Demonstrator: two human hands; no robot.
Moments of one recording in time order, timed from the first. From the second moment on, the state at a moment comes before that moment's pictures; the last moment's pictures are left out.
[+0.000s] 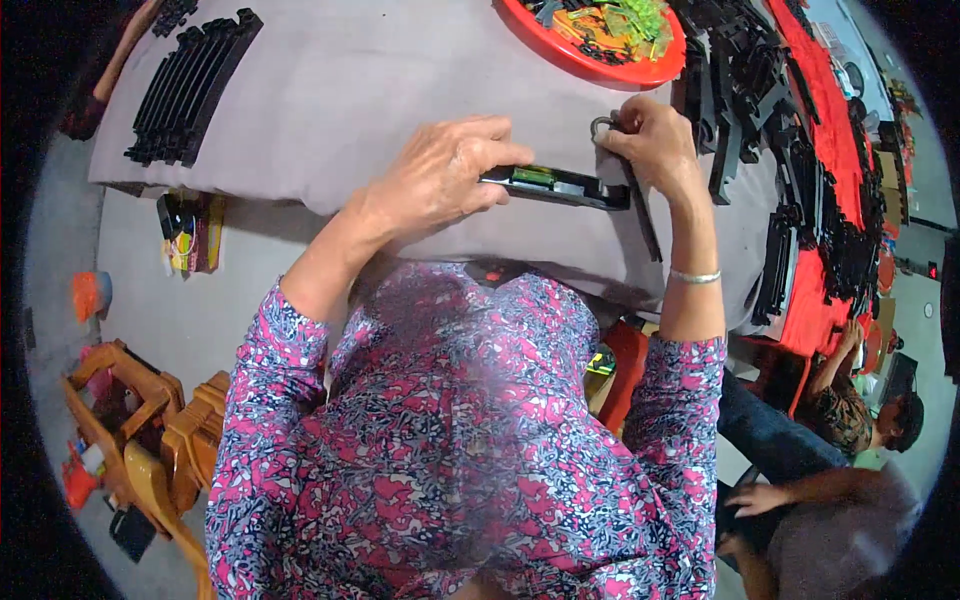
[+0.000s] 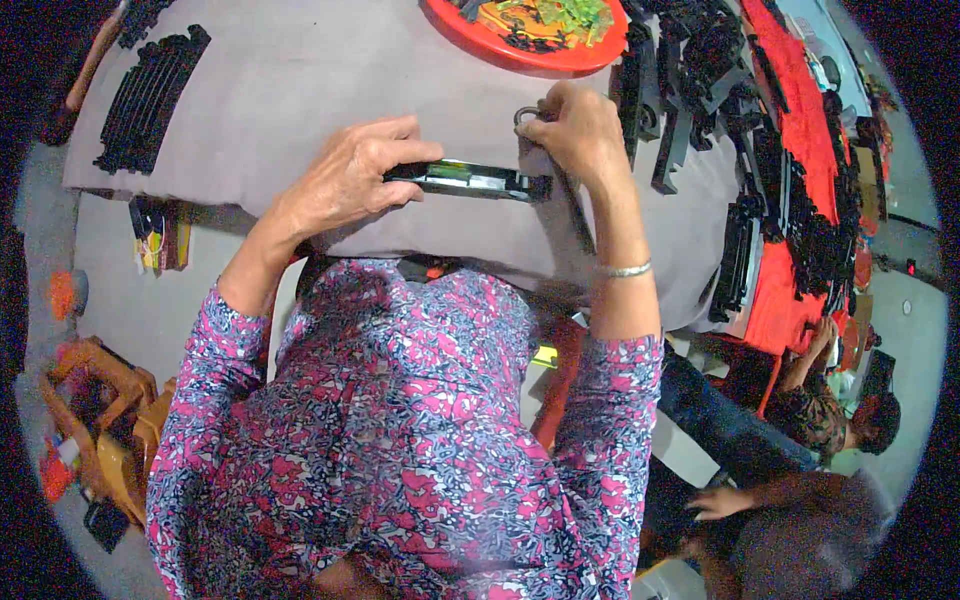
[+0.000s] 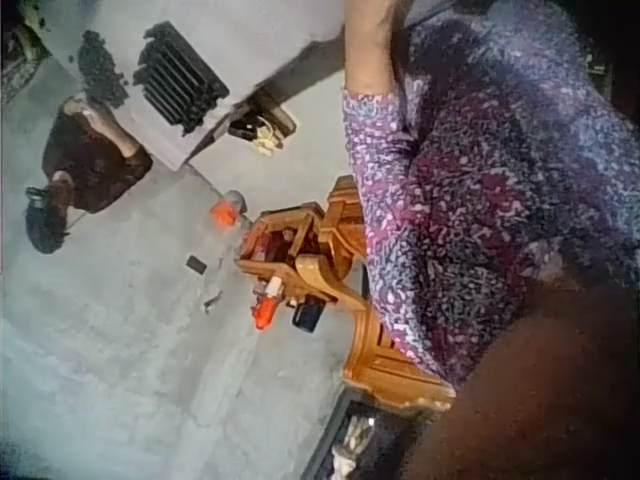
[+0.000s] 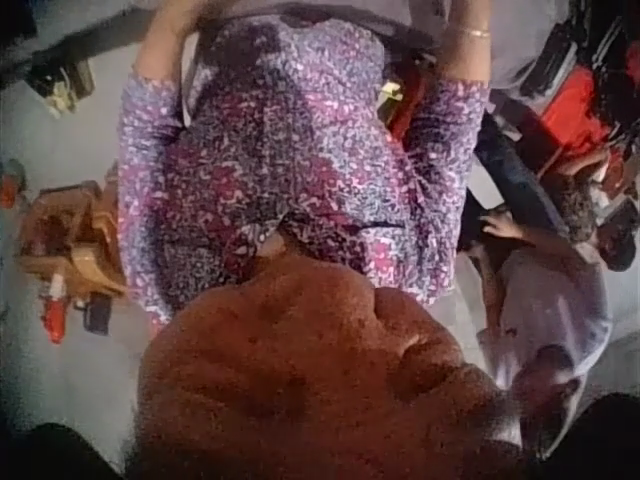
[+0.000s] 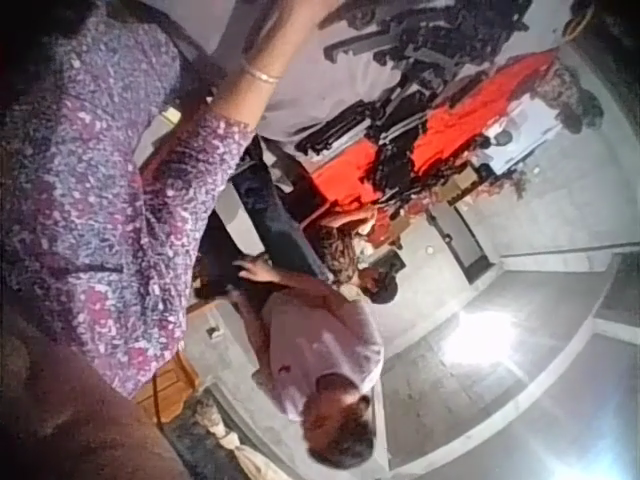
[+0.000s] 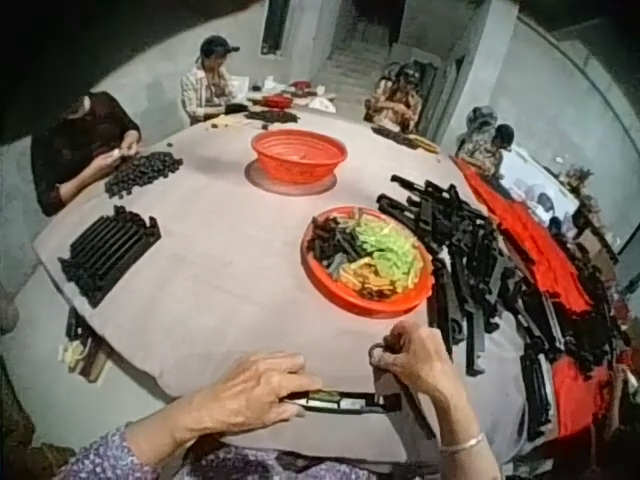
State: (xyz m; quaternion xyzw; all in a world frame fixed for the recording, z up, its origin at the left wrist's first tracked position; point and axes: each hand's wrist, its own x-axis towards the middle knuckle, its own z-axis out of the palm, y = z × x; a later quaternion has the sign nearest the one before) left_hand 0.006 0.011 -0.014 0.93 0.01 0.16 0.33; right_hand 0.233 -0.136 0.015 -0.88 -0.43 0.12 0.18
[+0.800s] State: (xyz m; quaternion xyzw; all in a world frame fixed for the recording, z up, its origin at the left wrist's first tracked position) left_hand 0.009 0.014 -0.018 0.92 -0.01 0.15 0.35; right_hand 0.187 -0.156 0.098 -0.38 -0.39 0.34 0.77
